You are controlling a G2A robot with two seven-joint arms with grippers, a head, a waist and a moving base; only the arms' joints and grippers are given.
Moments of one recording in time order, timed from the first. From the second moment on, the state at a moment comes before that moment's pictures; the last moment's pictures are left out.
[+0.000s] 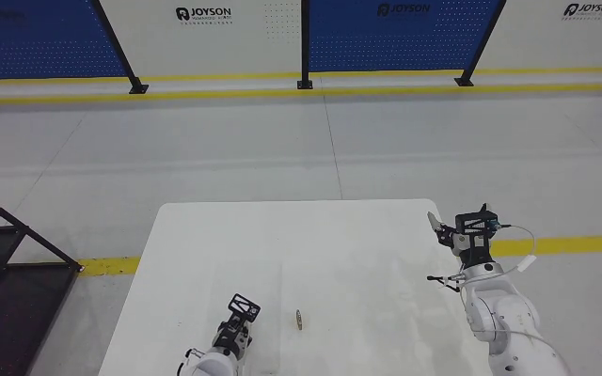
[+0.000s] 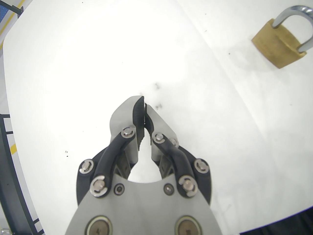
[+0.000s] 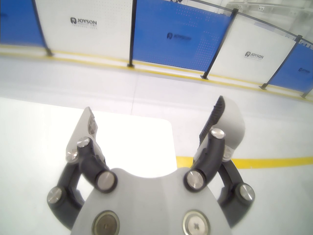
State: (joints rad) left arm 2.05 -1.20 -1.22 -1.94 1.72 0.11 -0.57; right arm -1.73 -1.15 1.60 -1.80 -1.33 0.00 0.00
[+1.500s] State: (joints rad) left arm 2.28 -1.15 -1.63 -1.88 1.11 -0.72 0.49; right arm -1.95 -1.19 1.04 -1.83 -1.65 -0.14 -0.01
